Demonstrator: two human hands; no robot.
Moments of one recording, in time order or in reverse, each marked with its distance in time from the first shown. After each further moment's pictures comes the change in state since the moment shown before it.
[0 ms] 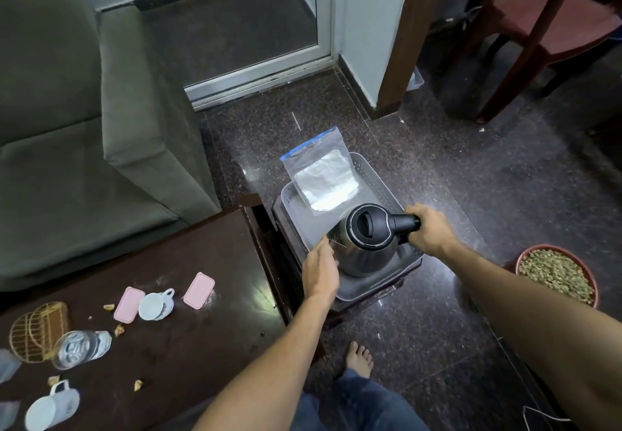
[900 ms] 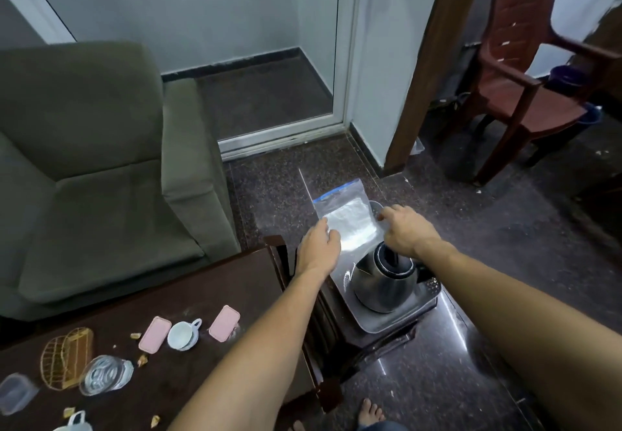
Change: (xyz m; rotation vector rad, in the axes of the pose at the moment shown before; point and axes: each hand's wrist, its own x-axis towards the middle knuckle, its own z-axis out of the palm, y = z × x) left_hand -0.006 0.110 -0.086 0.592 -0.036 0.455; right_hand -0.032 -0.172 -0.045 -0.445 -0.048 -0.159
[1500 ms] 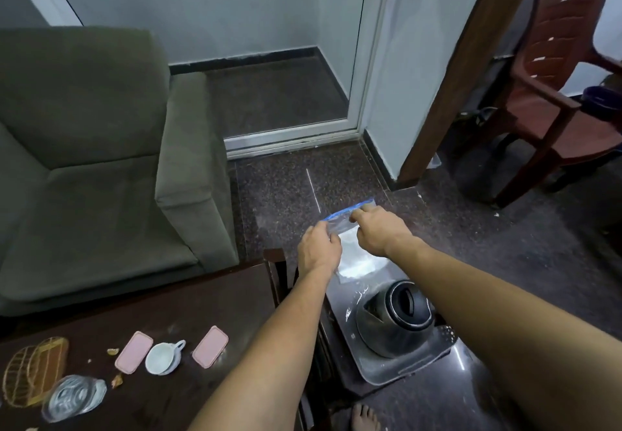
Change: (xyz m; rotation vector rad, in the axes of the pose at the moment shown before) left_hand 0.101 -0.002 0.010 0.107 0.168 -0.058; right_hand 0.114 -0.047 0.000 -0.178 -0.007 -0.162
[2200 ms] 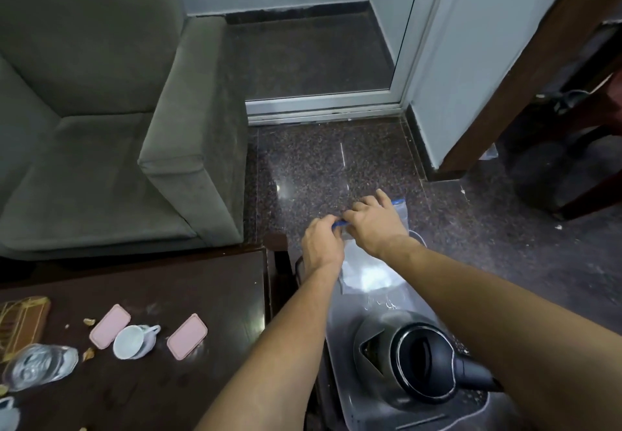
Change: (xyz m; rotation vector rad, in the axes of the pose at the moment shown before) left_hand 0.093 -0.033 0.088 0.001 0.142 -0.140; right_hand 0.125 0.030 0.091 -0.239 0.033 -0.299
